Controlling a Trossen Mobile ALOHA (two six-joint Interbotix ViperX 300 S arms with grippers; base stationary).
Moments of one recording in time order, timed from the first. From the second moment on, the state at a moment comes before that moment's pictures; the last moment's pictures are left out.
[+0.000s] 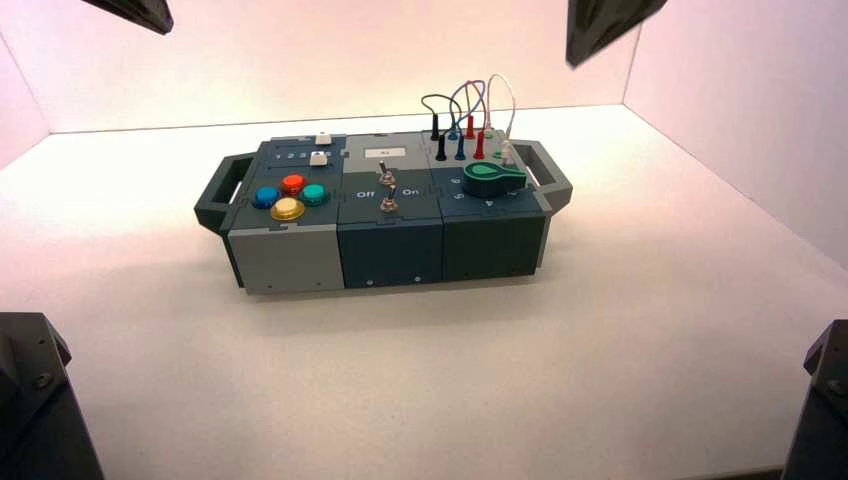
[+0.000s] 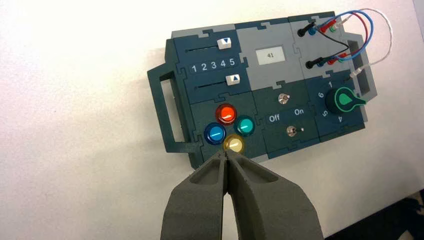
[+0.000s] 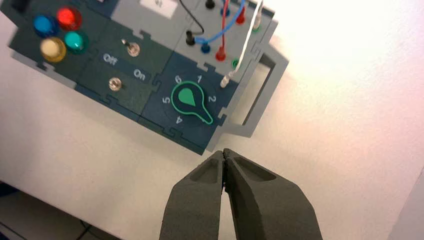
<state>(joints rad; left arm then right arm) -0.15 -0.67 0.89 -0.28 0.88 0.06 0.57 -0.37 0.73 -0.02 0.81 0.03</state>
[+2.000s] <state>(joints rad) -0.15 -0.63 0.83 -0.30 0.91 0.04 0.55 0.07 0.62 0.03 0.74 0.00</state>
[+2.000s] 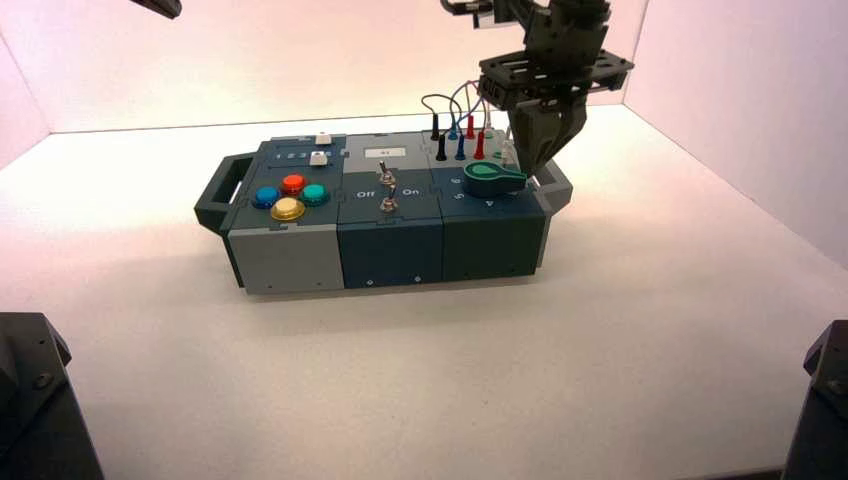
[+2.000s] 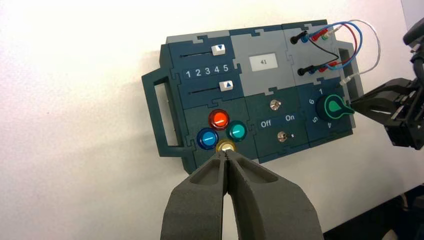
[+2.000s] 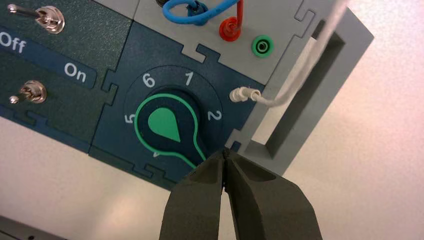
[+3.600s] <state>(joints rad) -0.15 -0.63 0.83 -0.32 0.91 0.03 0.56 0.16 0.54 0.01 0.78 -0.02</state>
